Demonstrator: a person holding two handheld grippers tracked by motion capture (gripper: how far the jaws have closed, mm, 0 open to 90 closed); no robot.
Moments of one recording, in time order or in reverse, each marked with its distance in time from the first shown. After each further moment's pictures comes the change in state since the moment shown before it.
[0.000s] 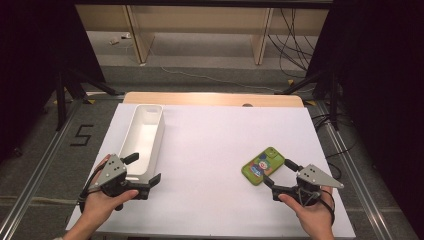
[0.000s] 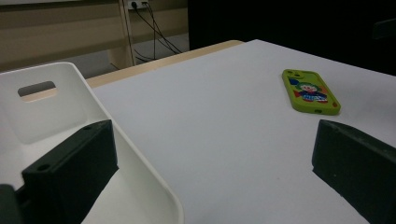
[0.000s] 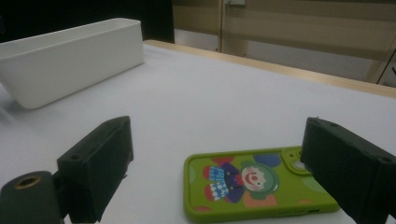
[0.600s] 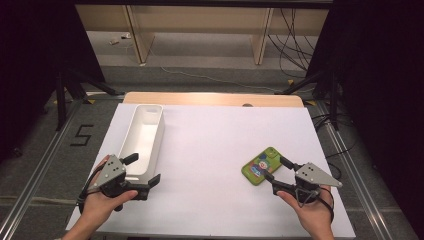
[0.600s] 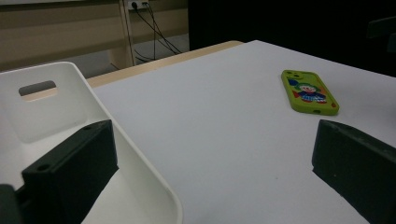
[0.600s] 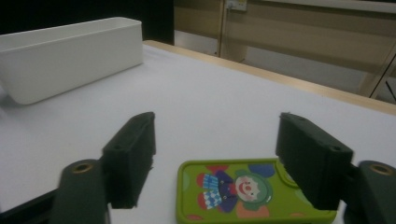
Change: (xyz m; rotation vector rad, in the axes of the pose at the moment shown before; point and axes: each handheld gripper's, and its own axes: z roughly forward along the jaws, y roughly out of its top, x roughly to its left) left arm -0.001 -0.001 -0.002 -0.005 -0.004 0.000; right arm 0.001 0.007 0.003 -0.008 -0.010 -0.068
